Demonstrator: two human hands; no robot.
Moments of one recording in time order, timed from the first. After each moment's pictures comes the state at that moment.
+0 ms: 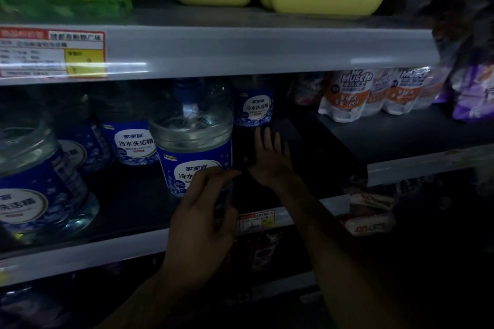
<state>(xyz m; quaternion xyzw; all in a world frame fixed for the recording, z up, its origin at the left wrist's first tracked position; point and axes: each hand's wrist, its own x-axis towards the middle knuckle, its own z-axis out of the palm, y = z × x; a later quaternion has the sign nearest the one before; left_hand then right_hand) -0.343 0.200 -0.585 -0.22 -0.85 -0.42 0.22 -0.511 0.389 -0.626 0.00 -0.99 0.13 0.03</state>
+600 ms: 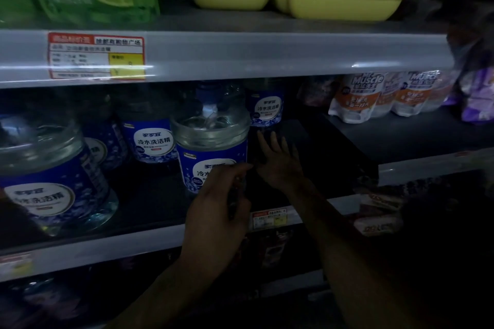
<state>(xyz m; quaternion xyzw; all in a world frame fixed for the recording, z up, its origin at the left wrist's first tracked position) -0.346 0.195 -0.579 -0.20 -0.84 -0.46 0.20 -0.501 0.383 -0.624 0.01 -0.99 0.12 0.02</state>
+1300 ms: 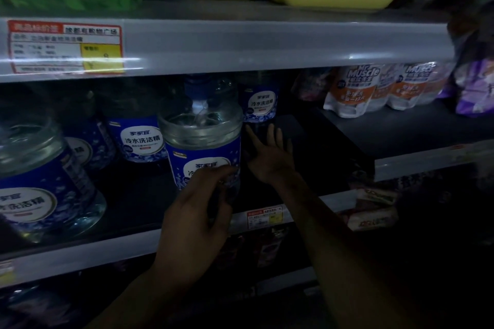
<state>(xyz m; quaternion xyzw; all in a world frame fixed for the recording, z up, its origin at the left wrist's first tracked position) -0.347 0.174 -0.586 -0.22 -0.85 -0.42 0.21 -0.509 0.376 -0.623 -0.02 -0.99 0.14 0.02</state>
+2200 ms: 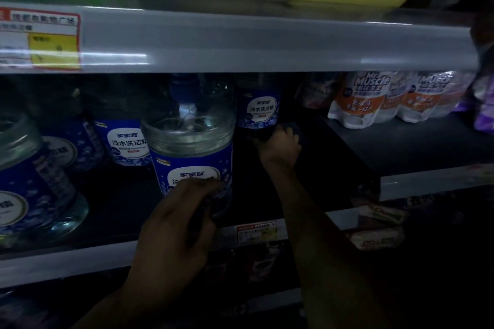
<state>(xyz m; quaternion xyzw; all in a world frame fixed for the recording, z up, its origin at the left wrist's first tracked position) -0.353 0.171 -0.593 -0.22 -0.87 -0.40 0.21 -0.556 0.390 -0.615 -0.18 -0.93 0.28 0.18</state>
